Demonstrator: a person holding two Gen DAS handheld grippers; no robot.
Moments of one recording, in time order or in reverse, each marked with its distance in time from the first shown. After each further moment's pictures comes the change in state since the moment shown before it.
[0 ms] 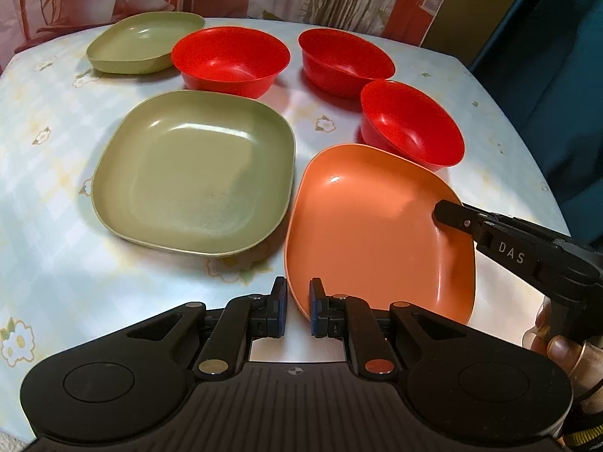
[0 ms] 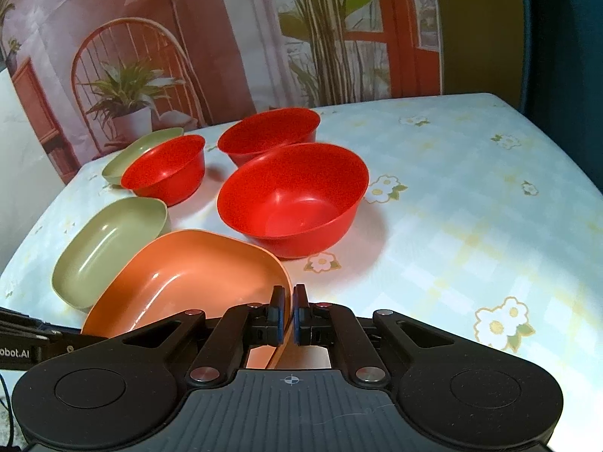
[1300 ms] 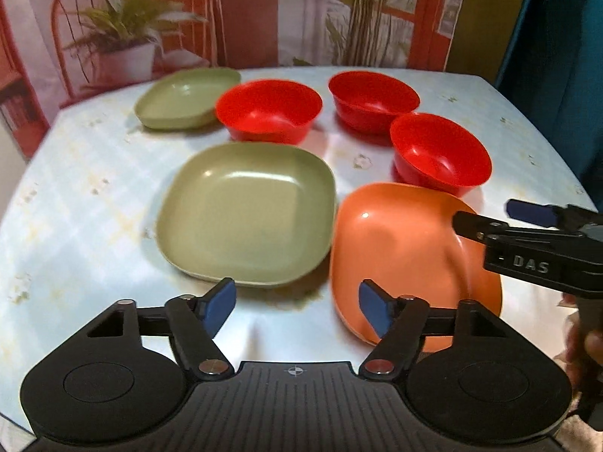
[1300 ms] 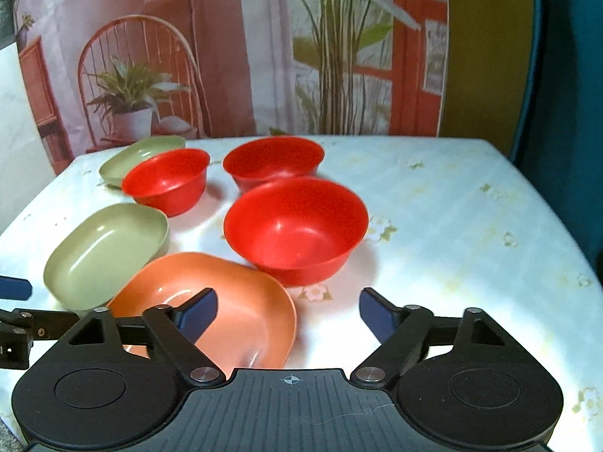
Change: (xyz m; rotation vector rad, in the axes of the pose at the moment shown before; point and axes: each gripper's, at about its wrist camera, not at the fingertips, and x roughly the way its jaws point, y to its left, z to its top) left arm -0.020 -0.006 -0.005 0.066 -0.124 0.179; right arm -0.004 0.018 0.004 -0.116 -0.038 -0.068
